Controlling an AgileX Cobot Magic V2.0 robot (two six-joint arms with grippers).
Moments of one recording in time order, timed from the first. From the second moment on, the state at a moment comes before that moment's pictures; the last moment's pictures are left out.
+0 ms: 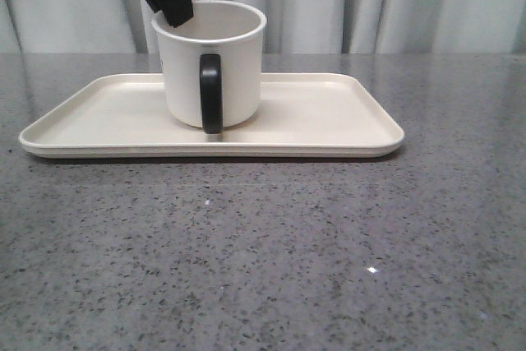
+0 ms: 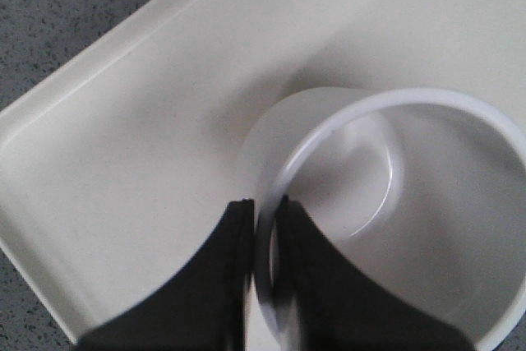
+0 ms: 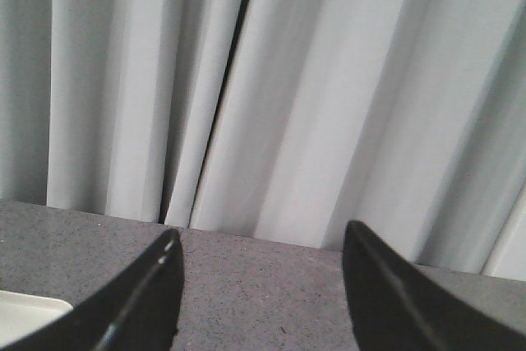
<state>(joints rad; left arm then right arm) -0.50 1.87 -1.87 -0.08 1.26 0.08 0.09 0.56 -1.00 -0.12 0.49 -0.01</state>
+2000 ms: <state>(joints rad) -0.50 1.89 -2.00 -0.09 1.25 0.09 0.09 0.56 -1.00 -0.12 0.50 -0.01</state>
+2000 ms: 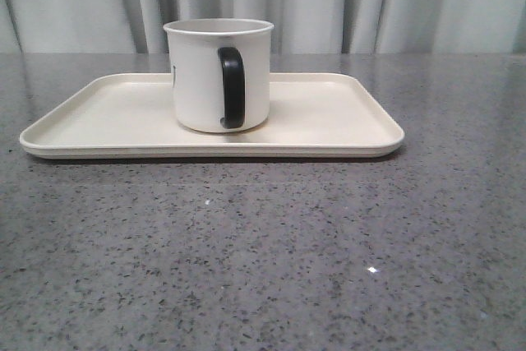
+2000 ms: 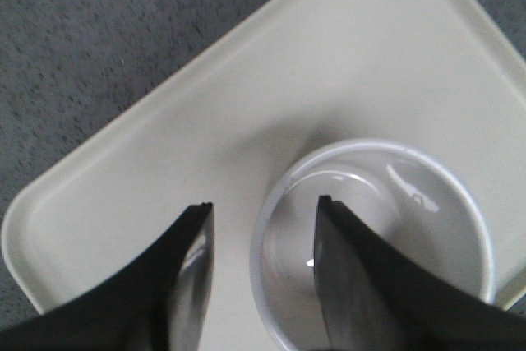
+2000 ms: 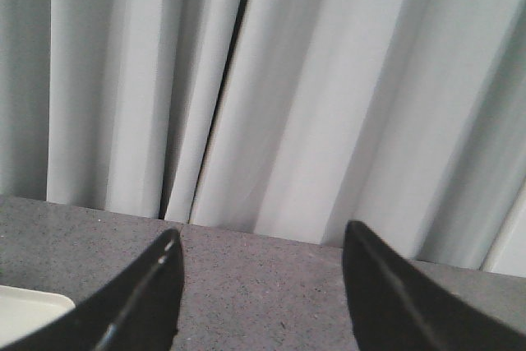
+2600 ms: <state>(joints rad) -0.50 1.57 -2.09 0.15 1.27 0.05 0.09 0.56 -1.00 -0.12 0.50 -0.01</state>
